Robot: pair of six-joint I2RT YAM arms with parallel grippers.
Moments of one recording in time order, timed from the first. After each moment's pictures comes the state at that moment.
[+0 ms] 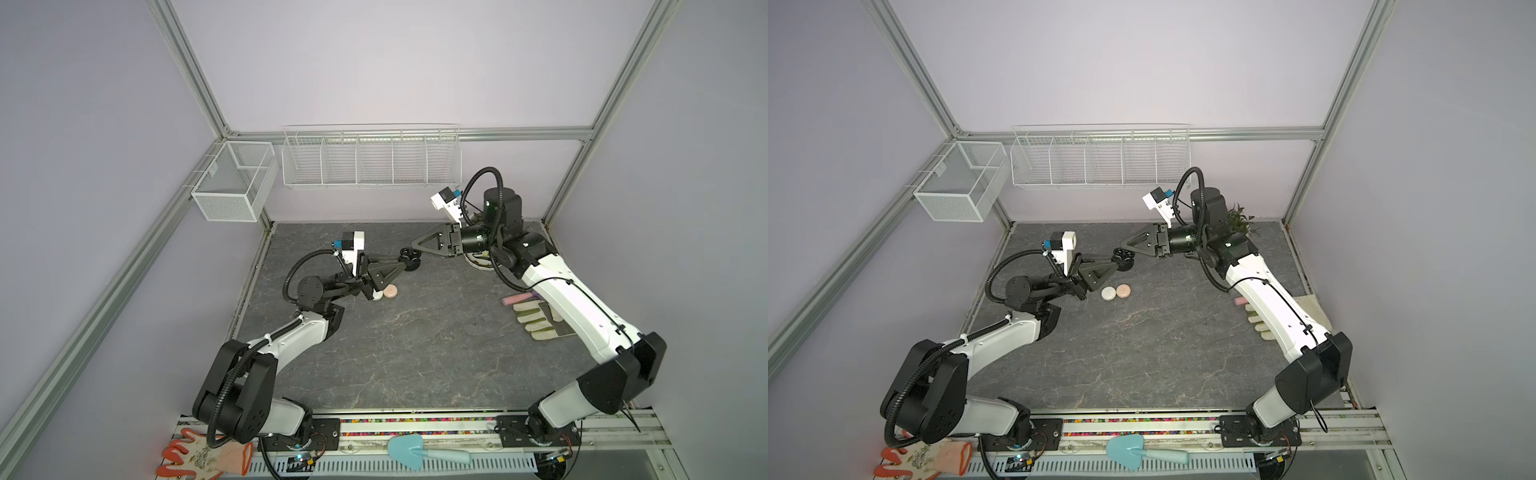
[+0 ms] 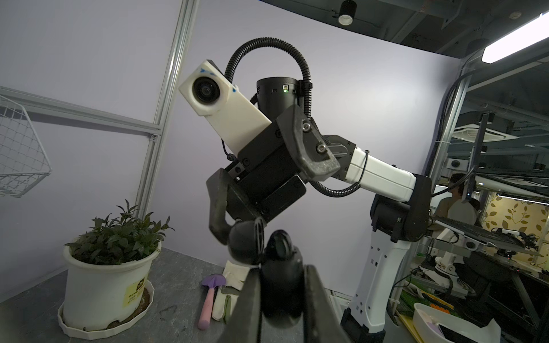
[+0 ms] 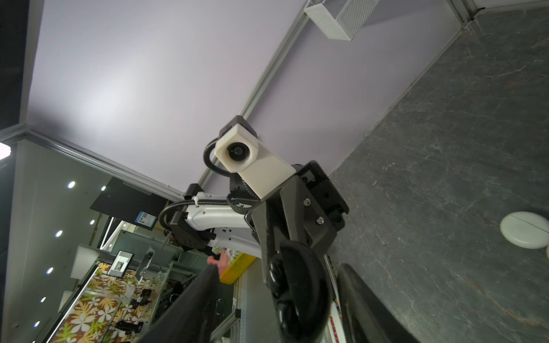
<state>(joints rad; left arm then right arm) -0.46 1.41 0.72 1.38 0.95 -0.84 0.49 1.55 1.61 -0.39 -1.10 0.65</state>
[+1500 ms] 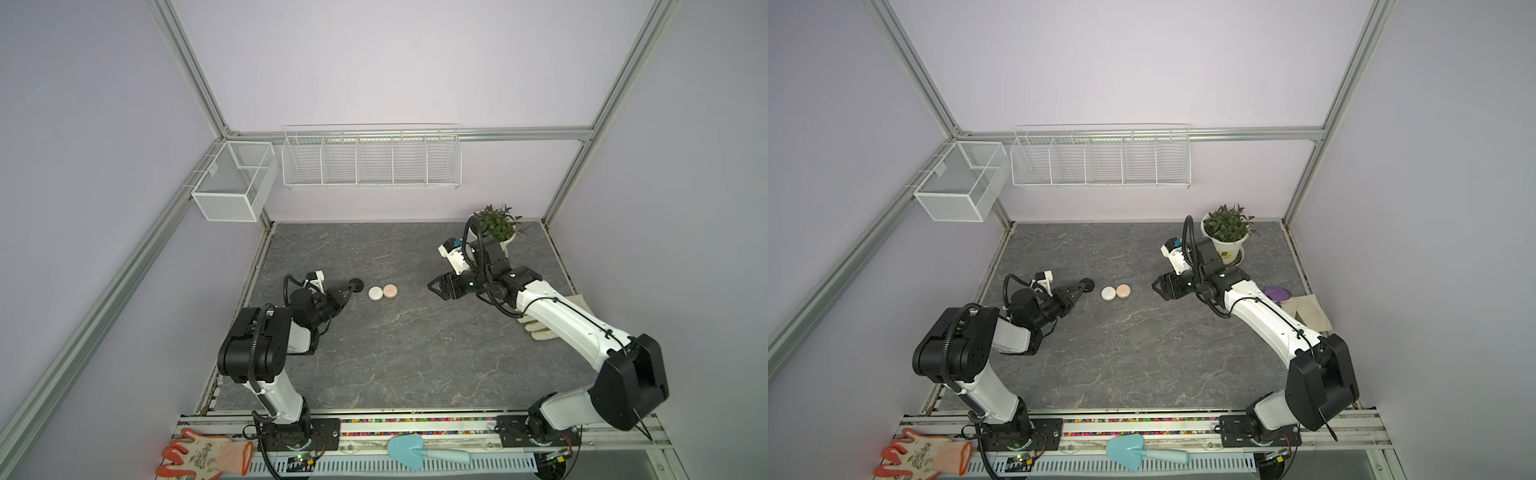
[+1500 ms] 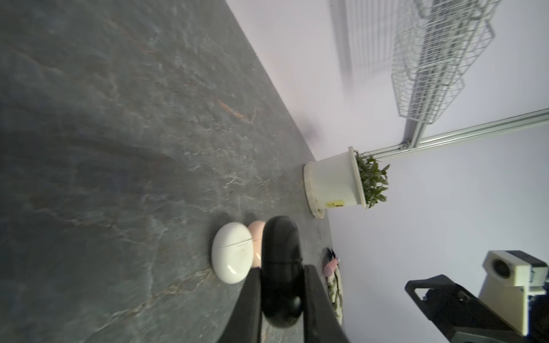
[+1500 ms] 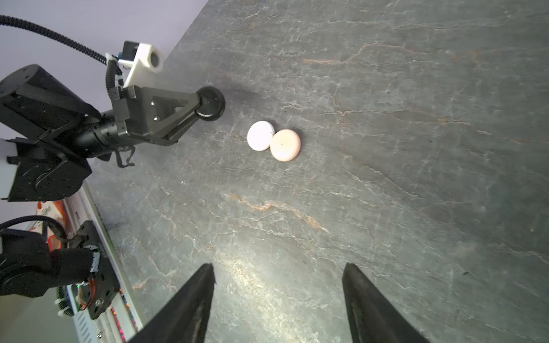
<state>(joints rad) -0.08 1.74 0.41 1.04 0.65 -1.03 0.49 1.46 1.16 -0.47 -0.39 0.11</state>
